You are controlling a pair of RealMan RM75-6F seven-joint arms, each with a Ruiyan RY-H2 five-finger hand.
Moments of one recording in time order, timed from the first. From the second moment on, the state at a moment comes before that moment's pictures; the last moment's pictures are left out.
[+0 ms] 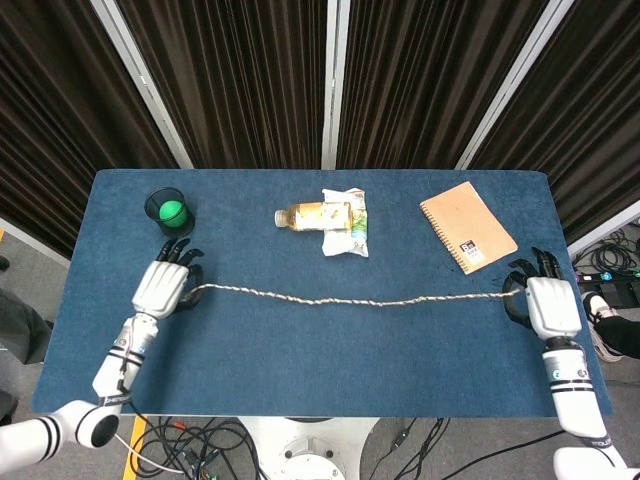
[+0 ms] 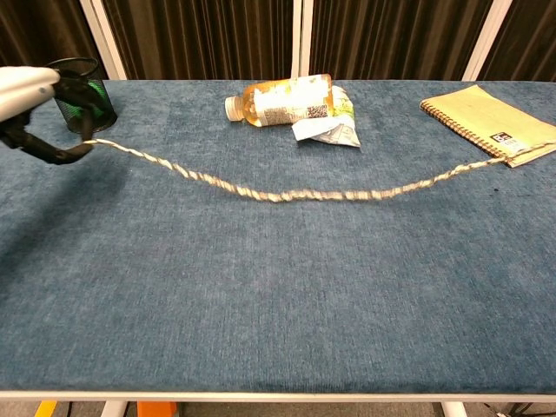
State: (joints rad) left arm -0.58 -1.49 -0.08 -1.39 1.27 1.17 0.16; right arm 0.34 -1.27 0.14 -1.49 -1.24 1.25 -0.05
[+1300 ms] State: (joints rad) left arm -0.43 -1.43 -0.08 -1.33 1.32 1.26 0.06; right arm 0.29 -1.30 0.10 -1.37 -1.34 1.27 0.05
